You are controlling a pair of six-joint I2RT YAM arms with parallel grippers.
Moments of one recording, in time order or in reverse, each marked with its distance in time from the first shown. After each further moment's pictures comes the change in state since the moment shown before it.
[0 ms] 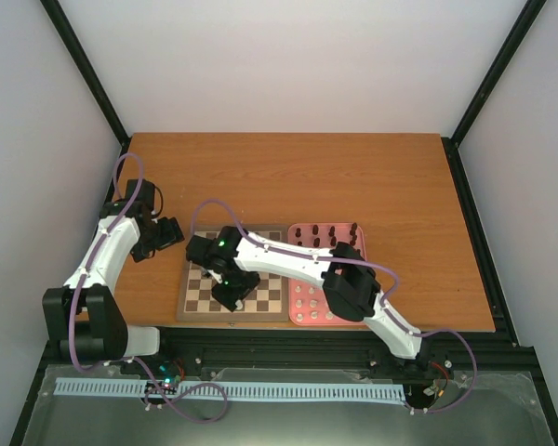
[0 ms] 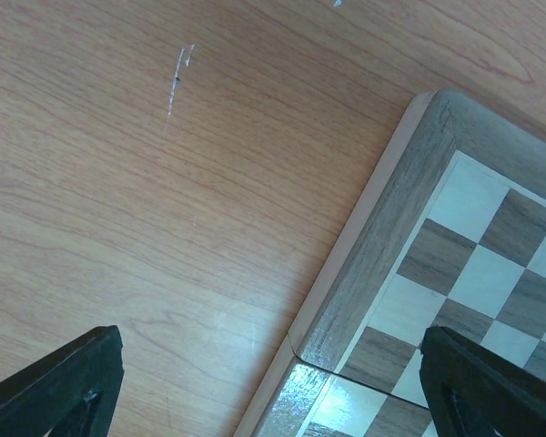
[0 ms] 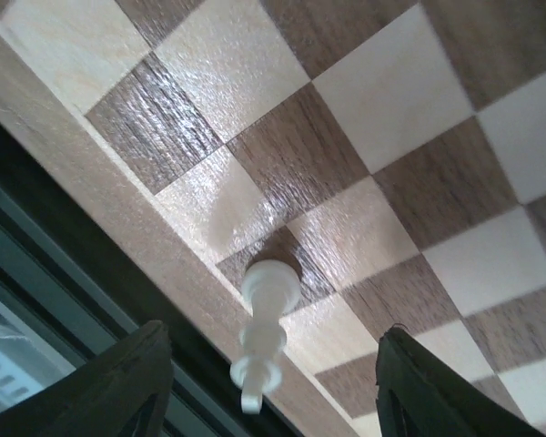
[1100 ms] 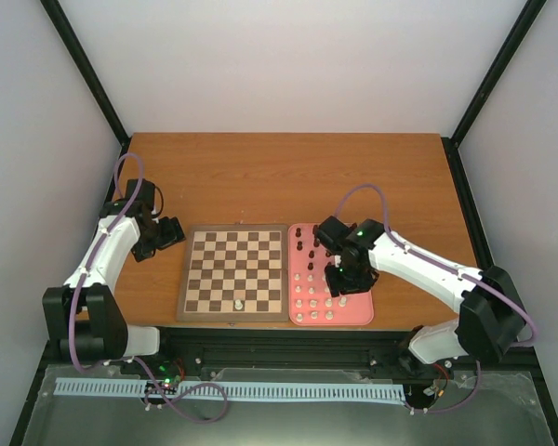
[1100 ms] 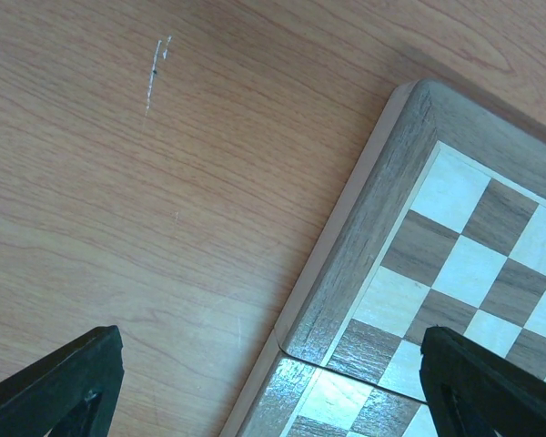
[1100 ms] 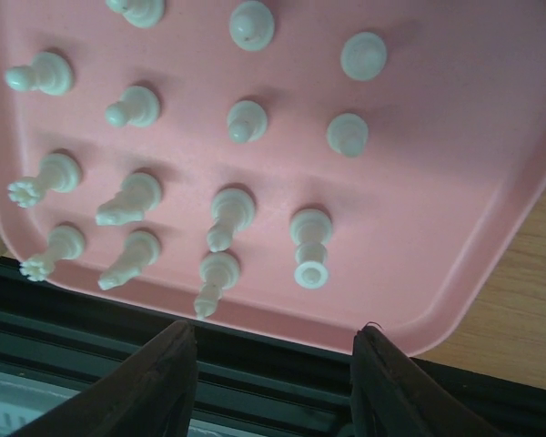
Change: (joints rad) left arm 0.000 0.002 0.002 -0.001 0.037 0.011; right arm -0.450 -0.888 -1.043 0.159 0.057 0.284
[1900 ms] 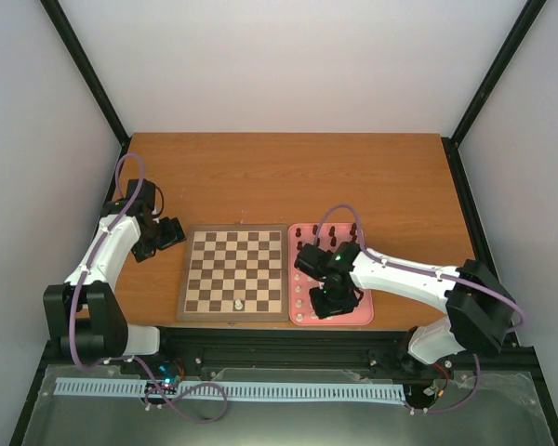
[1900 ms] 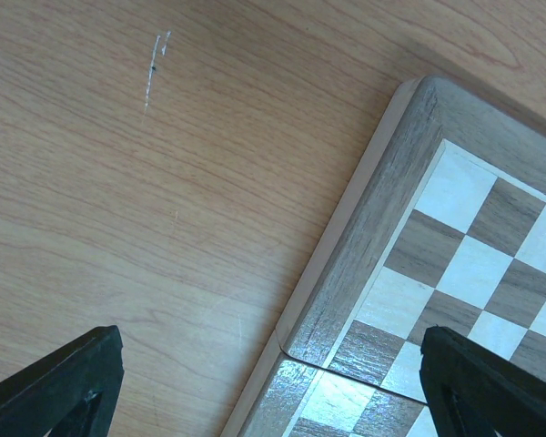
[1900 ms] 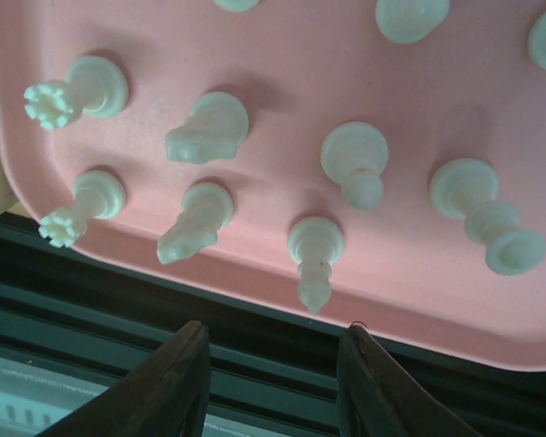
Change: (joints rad) left arm 0.000 0.014 0.000 0.000 0.001 0.001; right arm 0.215 0.037 -0.084 0.113 -0.054 0.161
